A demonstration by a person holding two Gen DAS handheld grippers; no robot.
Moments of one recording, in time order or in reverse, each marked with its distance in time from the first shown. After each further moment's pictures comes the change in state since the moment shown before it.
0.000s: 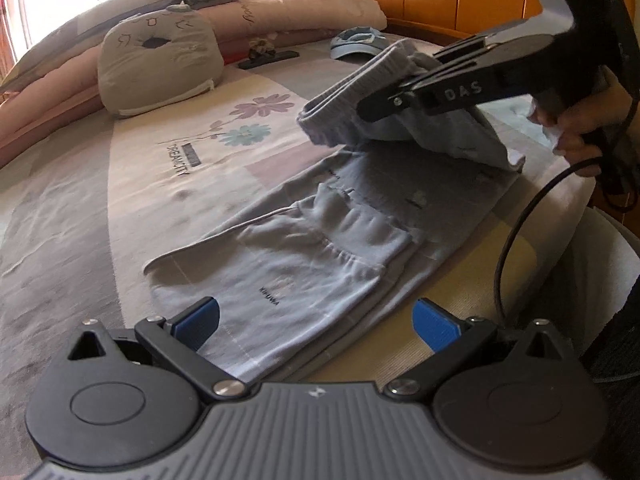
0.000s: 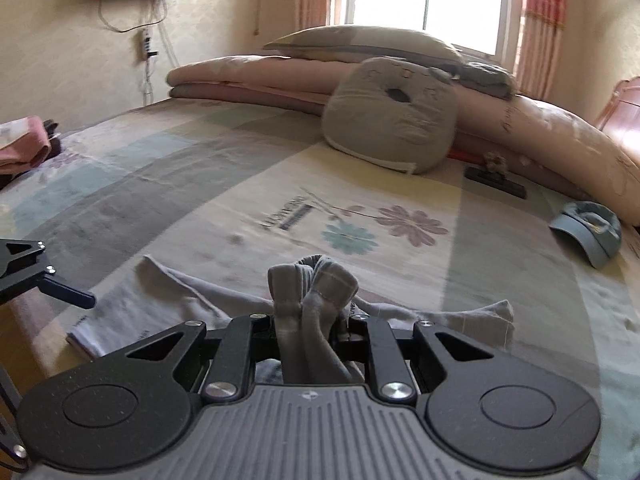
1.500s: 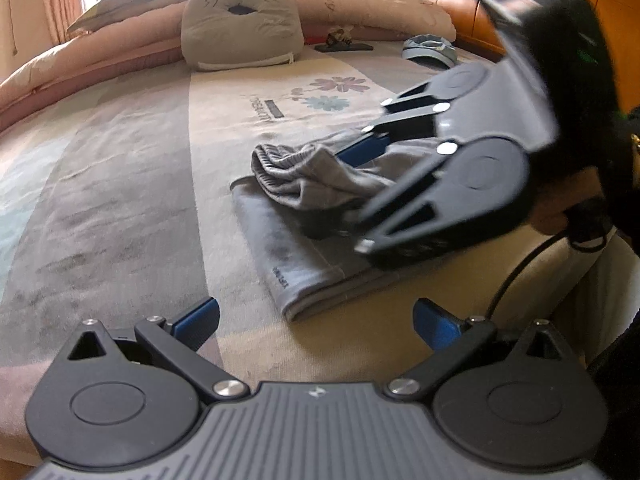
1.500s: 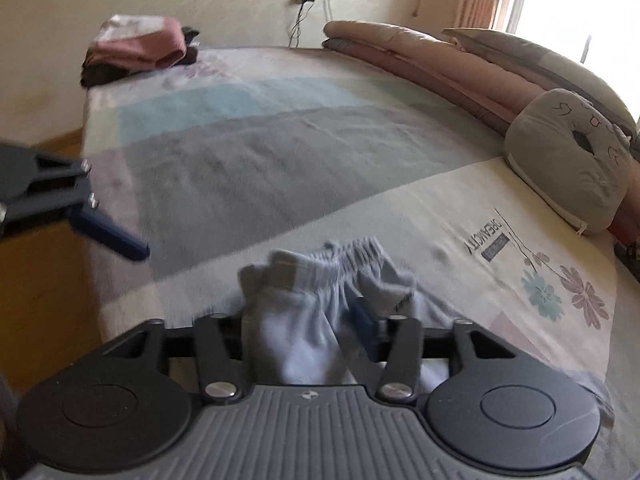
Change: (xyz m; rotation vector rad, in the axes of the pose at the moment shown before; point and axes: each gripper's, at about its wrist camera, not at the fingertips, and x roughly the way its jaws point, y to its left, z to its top) left arm -0.028 0.034 -0.055 -0.194 0.008 0.089; right arm 0.066 0.134 -0.001 -0.377 0.075 0.253
